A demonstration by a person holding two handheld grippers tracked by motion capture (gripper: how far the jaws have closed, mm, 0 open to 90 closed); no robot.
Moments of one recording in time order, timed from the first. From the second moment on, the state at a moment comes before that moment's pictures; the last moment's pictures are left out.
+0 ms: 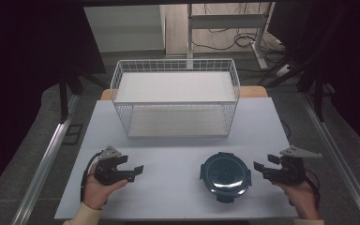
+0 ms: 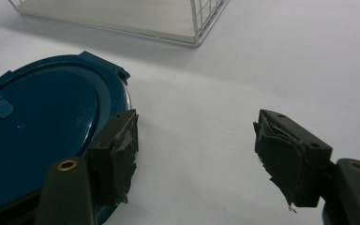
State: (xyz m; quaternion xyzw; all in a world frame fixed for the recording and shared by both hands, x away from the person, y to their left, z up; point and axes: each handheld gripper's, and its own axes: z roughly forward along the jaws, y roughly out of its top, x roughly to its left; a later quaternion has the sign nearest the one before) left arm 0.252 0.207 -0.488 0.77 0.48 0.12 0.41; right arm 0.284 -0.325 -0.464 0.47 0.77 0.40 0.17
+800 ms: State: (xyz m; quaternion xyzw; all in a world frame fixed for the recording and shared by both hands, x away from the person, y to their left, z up) left arm 0.252 0.207 -0.491 0.77 0.49 0.11 0.40; right arm 0.257 -0.317 -0.468 0.40 0.85 0.33 0.13
